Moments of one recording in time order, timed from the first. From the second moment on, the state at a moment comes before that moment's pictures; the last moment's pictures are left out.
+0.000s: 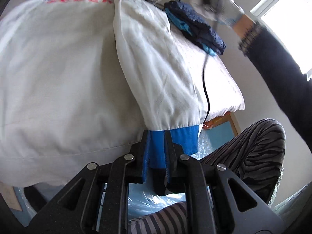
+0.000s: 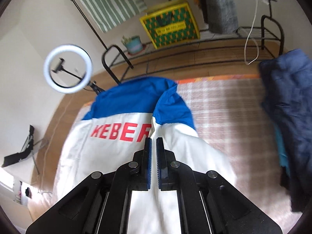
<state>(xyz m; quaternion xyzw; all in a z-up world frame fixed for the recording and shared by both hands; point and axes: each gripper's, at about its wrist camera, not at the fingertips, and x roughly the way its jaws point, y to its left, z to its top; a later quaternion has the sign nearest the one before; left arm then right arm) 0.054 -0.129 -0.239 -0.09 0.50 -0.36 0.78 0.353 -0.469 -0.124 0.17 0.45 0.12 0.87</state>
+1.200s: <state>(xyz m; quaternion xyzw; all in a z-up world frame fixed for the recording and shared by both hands) 0.009 -0.212 -0.233 0.06 0.42 -0.36 0.83 0.074 -0.509 -0.251 0.27 0.58 0.15 0.75</state>
